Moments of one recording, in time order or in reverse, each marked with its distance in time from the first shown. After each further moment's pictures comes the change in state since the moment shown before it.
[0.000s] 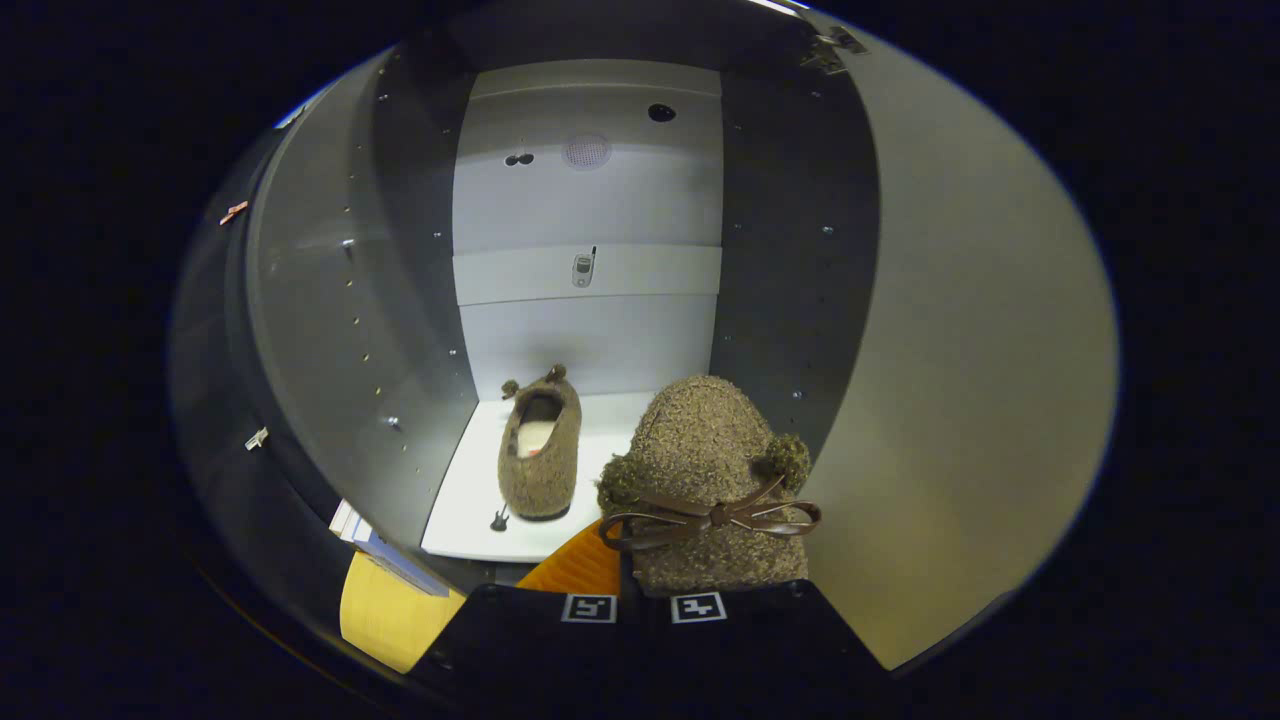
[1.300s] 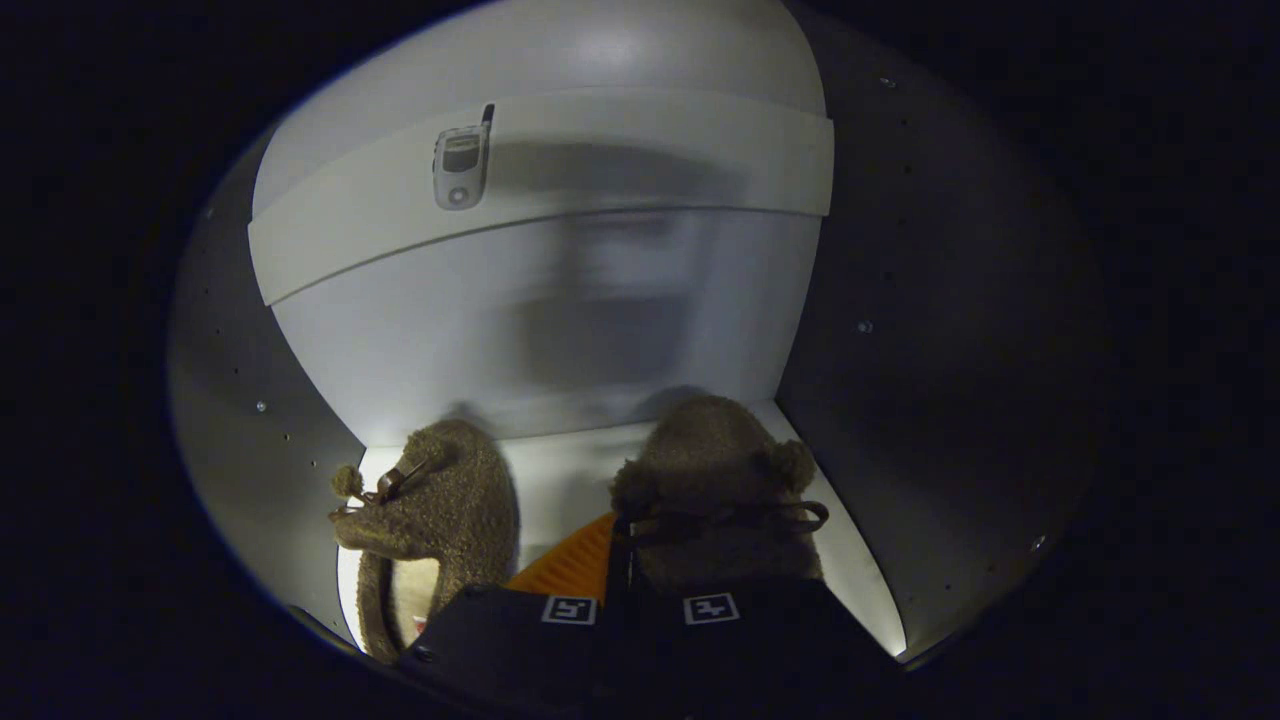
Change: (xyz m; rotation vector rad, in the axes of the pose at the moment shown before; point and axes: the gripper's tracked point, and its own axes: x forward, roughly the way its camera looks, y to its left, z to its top) arm 0.230 0.015 -0.009 0.033 0.230 0.021
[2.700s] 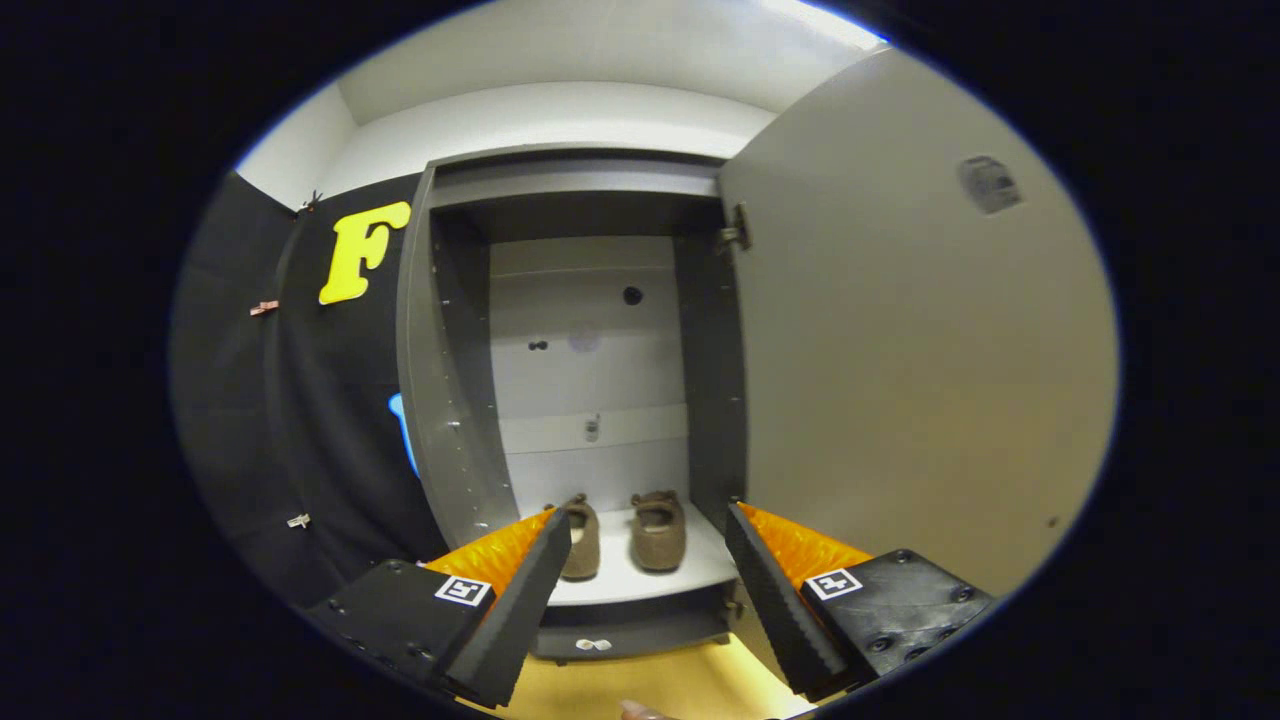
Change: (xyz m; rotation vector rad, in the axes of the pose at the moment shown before) arm -0.463 -0.053 -0.041 0.100 -0.629 -0.036
